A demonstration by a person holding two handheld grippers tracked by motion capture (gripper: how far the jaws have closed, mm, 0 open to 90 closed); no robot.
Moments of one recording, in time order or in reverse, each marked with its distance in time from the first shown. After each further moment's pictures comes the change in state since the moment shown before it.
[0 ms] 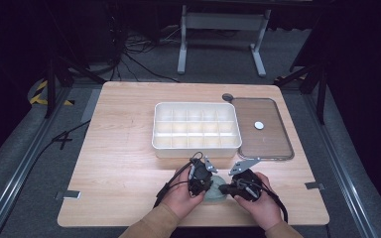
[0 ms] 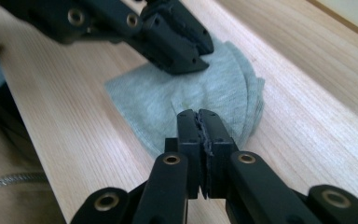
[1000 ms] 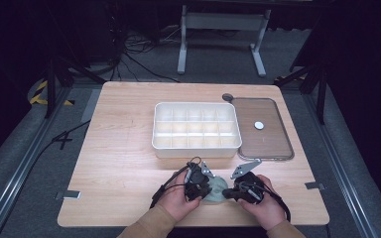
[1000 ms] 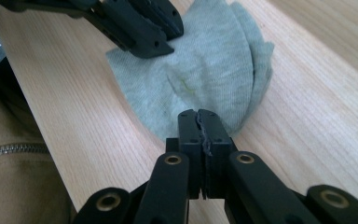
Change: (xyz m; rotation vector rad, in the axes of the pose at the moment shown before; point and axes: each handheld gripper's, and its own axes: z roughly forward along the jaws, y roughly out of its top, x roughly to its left) left arm -0.001 -0.013 -0.005 0.019 -0.101 0.018; right arm -0.003 -0.009 -0.001 0.067 0.027 0.005
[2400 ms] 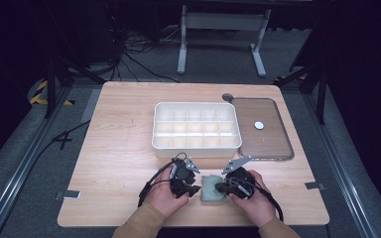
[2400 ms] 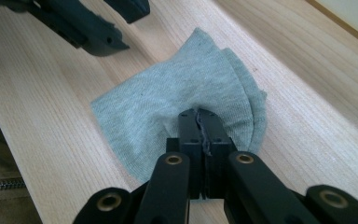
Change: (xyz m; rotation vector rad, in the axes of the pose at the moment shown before) left arm 0.023 -0.019 -0.024 0.003 0.002 -0.042; right arm 0.006 0.023 0.011 -0.022 -0.063 -0.009
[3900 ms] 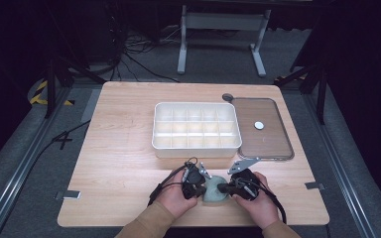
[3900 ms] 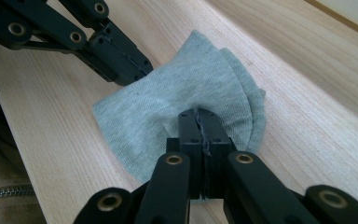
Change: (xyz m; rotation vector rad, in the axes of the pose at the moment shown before) left arm -0.014 0.013 0.025 0.068 -0.026 0.083; right arm -0.008 -0.014 -0.002 -0.071 0.041 0.038
